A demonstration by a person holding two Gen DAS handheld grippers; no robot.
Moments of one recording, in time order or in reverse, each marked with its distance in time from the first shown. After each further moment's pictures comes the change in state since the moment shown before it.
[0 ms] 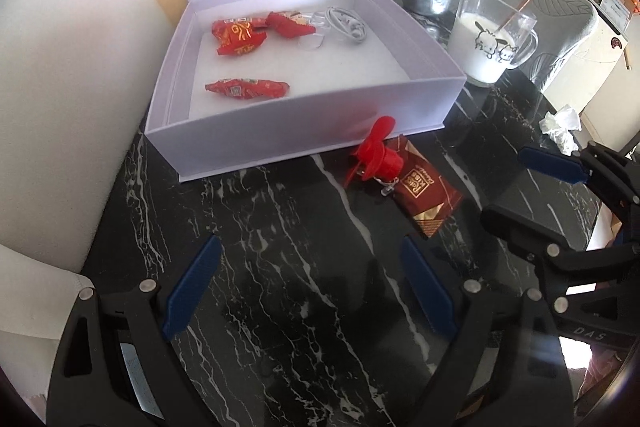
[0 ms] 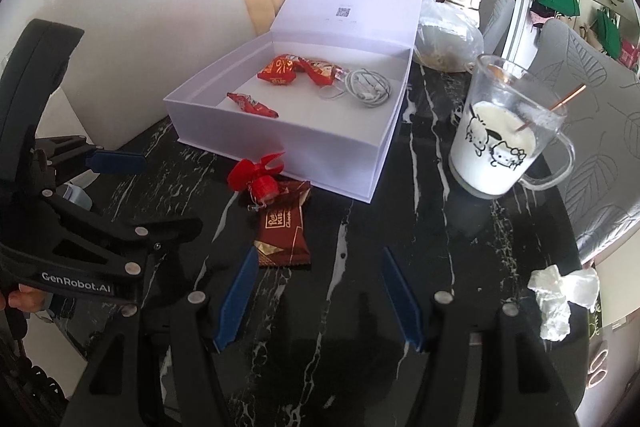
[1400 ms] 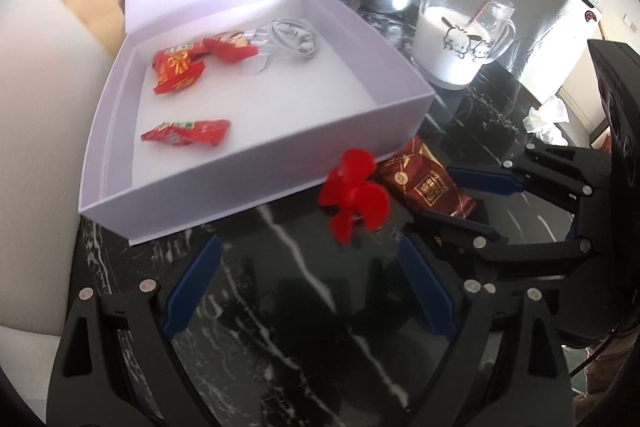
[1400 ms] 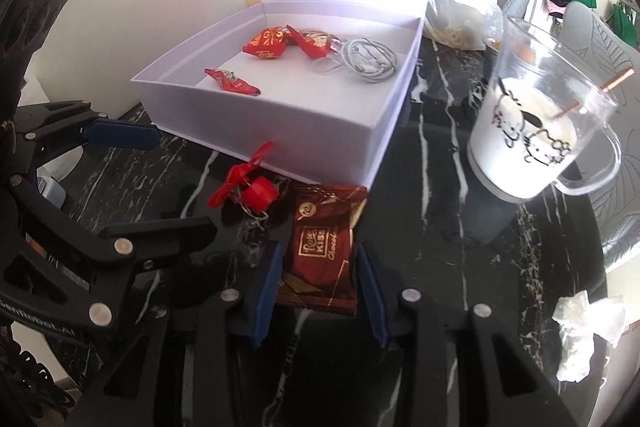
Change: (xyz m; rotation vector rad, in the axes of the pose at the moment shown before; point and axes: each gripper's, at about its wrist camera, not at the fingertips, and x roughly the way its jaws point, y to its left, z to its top) left arm 0.024 -0.029 0.033 0.121 -0.014 -0.075; right arm 0.043 -0.023 0.002 -0.010 0.056 0.035
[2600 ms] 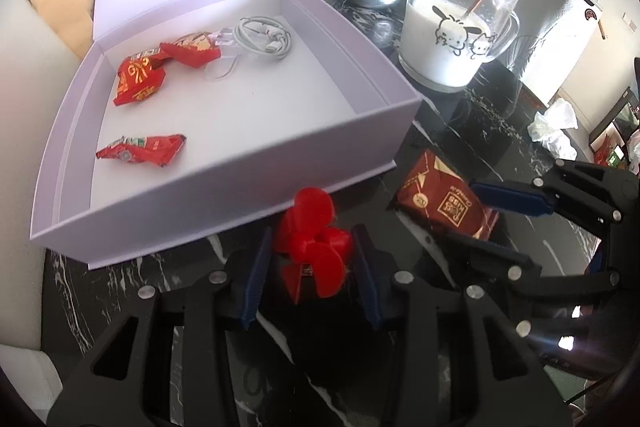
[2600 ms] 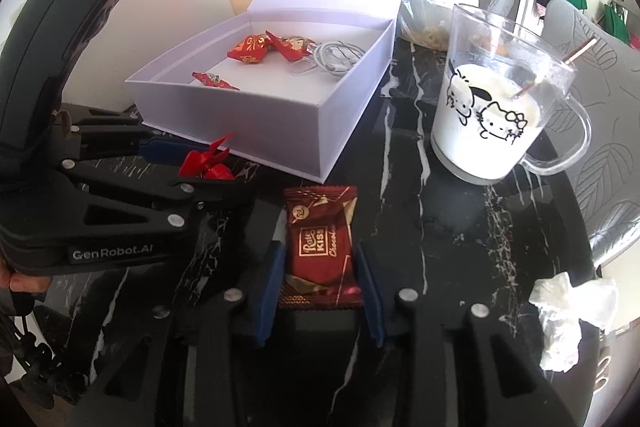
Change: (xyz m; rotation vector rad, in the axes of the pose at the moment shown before) left arm 0.029 -0.020 0.009 0.006 -0.002 -0.010; right arm -0.016 -0.017 -0.016 0.007 -0.044 -0.007
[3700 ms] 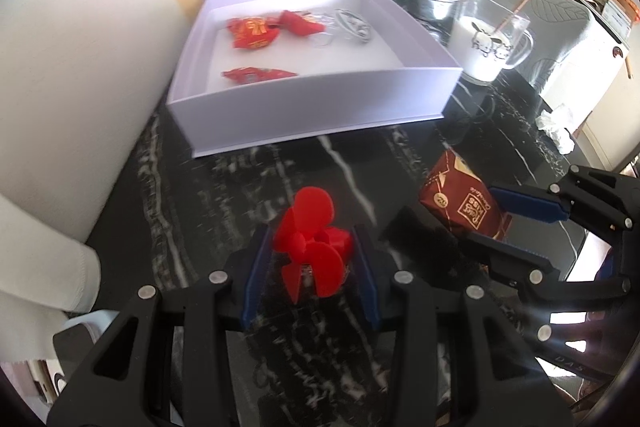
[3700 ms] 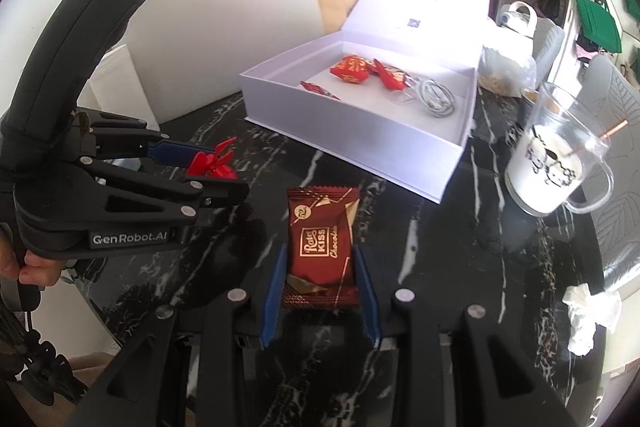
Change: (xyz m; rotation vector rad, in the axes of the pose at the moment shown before) left arm -0.068 0.047 -0.073 -0.157 -0.033 0.100; right arm -0.037 0.087 -0.005 -0.150 -0.047 0.089
